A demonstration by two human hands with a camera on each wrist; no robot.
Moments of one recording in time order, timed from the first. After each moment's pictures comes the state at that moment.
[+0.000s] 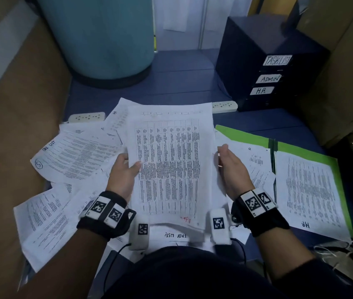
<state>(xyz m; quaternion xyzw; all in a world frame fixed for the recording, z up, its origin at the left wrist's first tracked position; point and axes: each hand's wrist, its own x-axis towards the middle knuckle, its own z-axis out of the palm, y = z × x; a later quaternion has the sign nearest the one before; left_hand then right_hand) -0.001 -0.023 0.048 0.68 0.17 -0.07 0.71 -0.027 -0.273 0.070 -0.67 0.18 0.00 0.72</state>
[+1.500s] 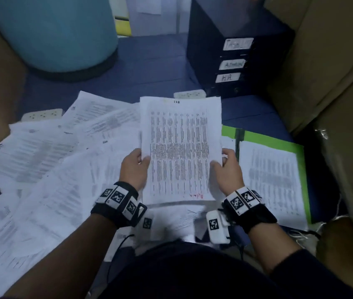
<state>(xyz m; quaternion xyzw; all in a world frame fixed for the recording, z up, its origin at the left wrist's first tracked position) 0.007 -0.182 0.033 0.85 0.08 -0.04 0.51 -0.037 -0.409 0.032 -0.83 0.24 -0.03 0.51</state>
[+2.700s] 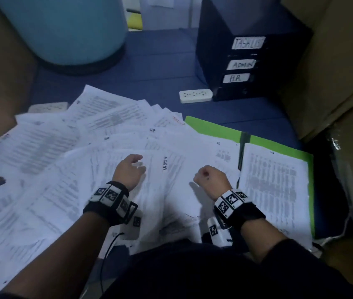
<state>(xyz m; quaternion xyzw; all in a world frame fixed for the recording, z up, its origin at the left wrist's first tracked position) 0.022 -0.168 0.007 0.85 0.14 -0.15 0.48 -0.016 -0.417 -0.005 -0.89 0.16 0.19 0.39</state>
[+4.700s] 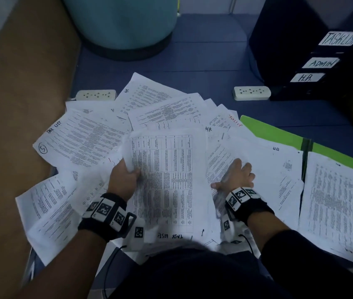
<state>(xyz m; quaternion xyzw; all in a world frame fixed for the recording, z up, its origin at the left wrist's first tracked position) 0.021 0.000 0.004 0.81 0.22 -0.06 0.55 0.040 -0.287 -0.067 -0.93 0.27 0.19 0.14</state>
